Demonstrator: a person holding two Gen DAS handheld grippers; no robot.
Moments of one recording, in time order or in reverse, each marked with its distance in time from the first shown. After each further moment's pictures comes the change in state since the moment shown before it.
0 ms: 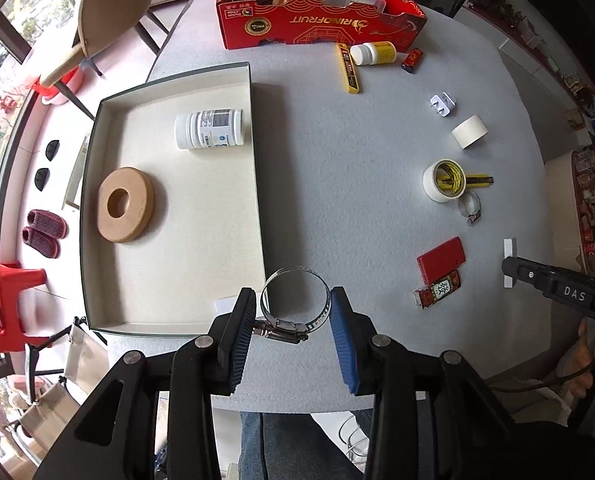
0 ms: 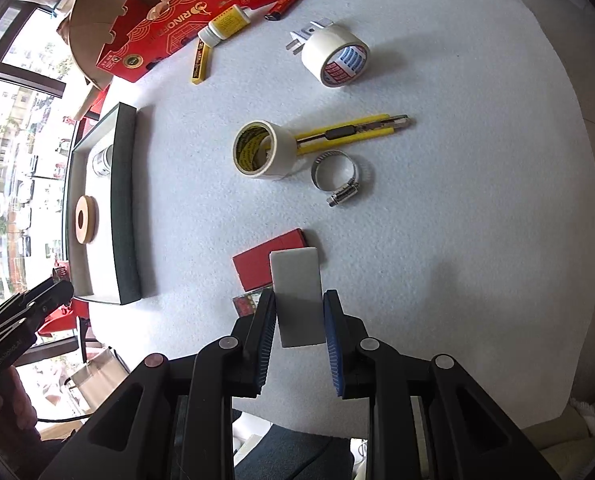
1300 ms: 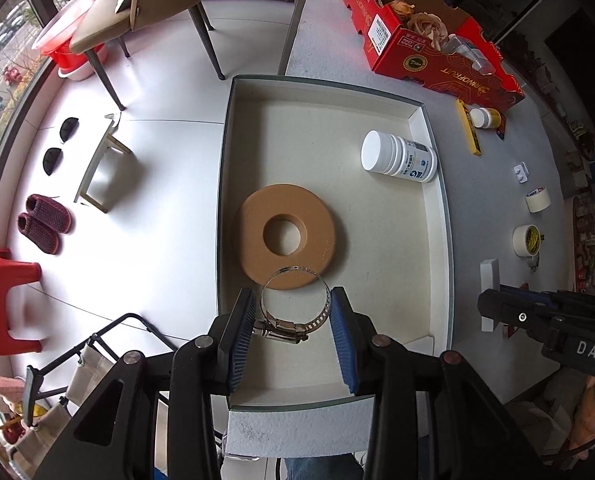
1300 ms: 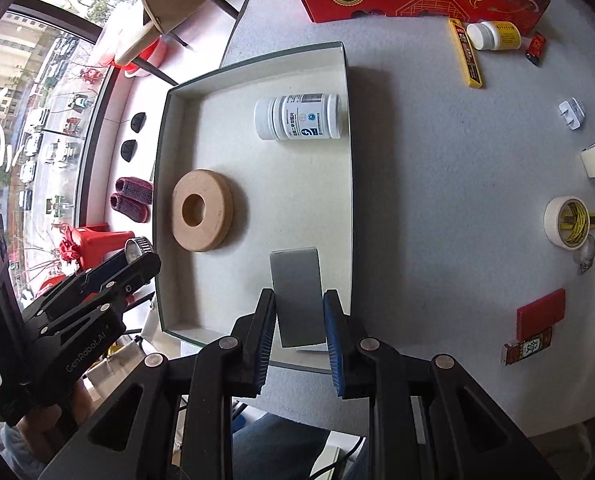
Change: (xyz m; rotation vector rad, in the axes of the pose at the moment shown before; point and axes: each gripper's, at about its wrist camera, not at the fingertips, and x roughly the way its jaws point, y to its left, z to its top) left arm 0.022 0.199 0.022 -0.098 -0.049 -0.070; right arm 0.074 0.254 0.026 -0.113 0.086 -0.002
